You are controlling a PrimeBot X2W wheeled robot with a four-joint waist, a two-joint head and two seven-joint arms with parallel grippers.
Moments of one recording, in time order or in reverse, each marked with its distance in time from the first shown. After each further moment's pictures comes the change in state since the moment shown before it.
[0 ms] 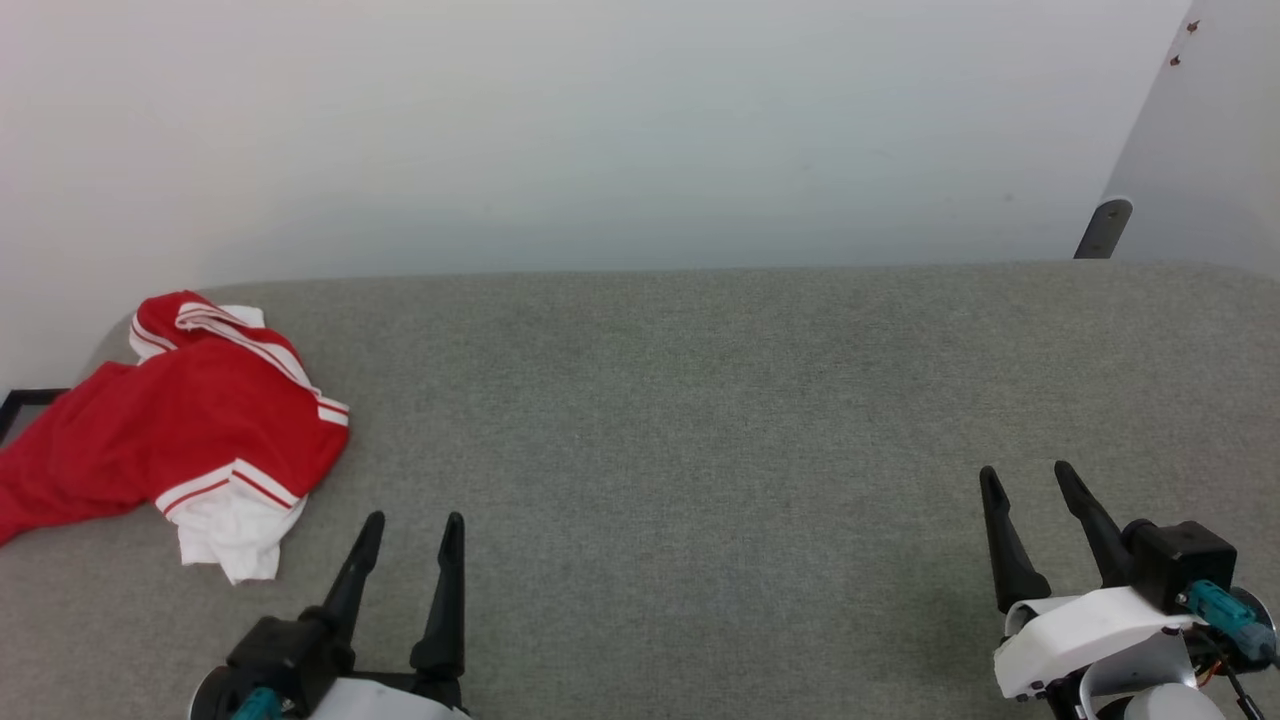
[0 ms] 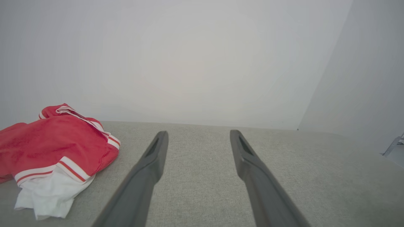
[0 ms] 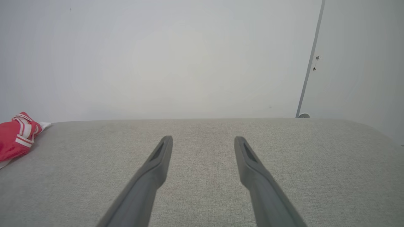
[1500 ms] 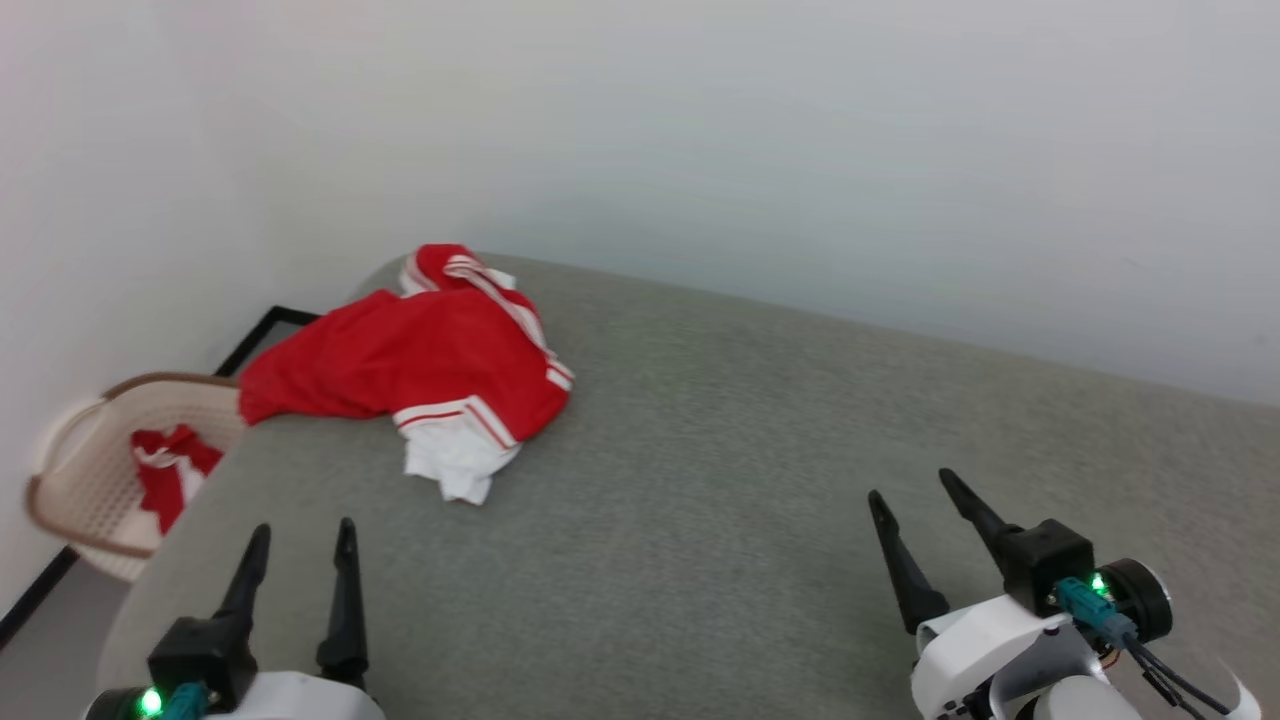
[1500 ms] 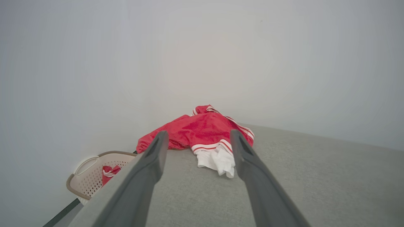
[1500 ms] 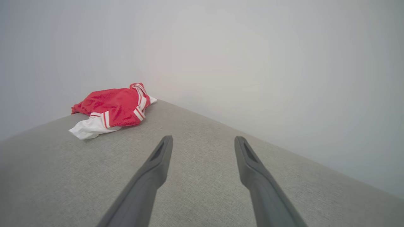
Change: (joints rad) left arm -0.006 0.052 0.112 0.041 0.084 0.071 0.021; right arm -0.051 0.000 0.171 0.075 -0.109 0.000 -0.016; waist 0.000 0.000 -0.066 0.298
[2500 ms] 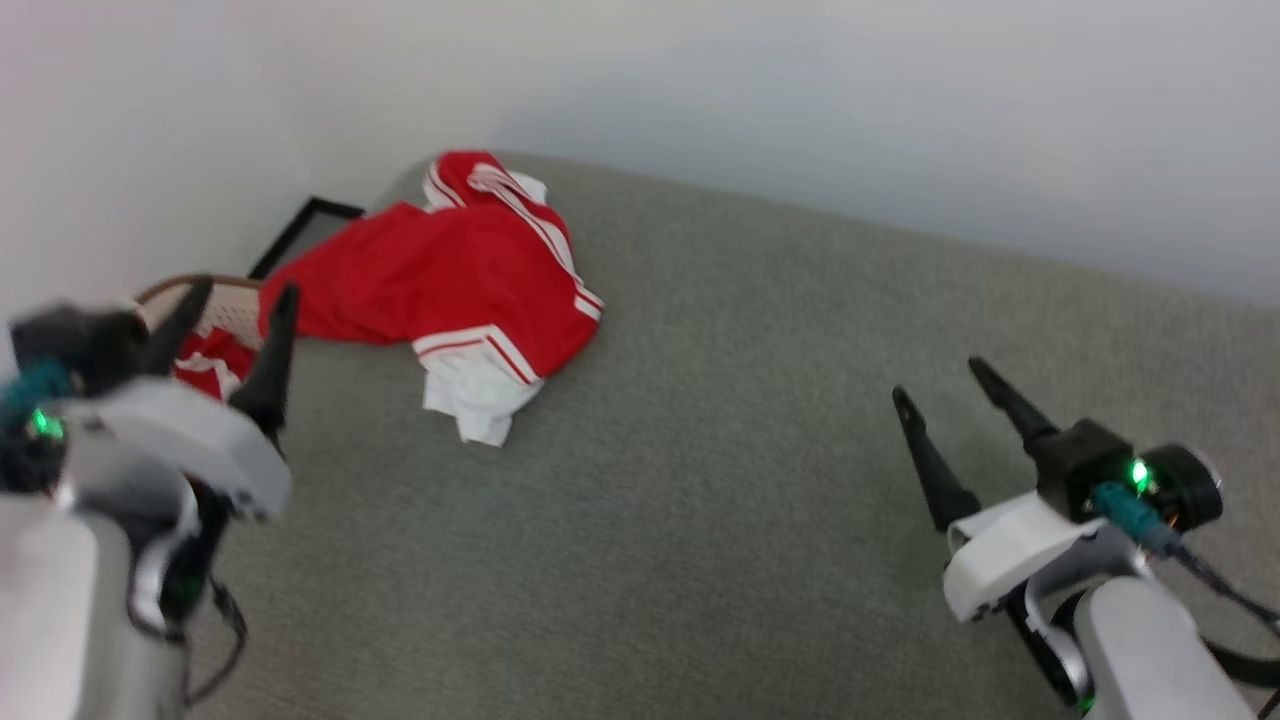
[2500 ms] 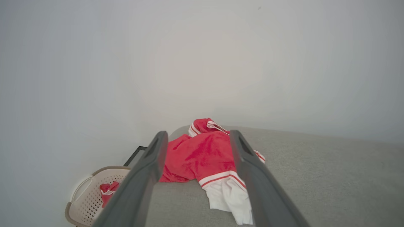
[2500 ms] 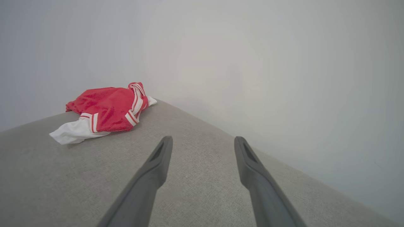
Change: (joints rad) left arm -0.390 0.207 -0.016 0.009 -0.210 -0.115 0.383; right arm -0.128 -0.076 0.035 -0.058 0.002 0.000 0.040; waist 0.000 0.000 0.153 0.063
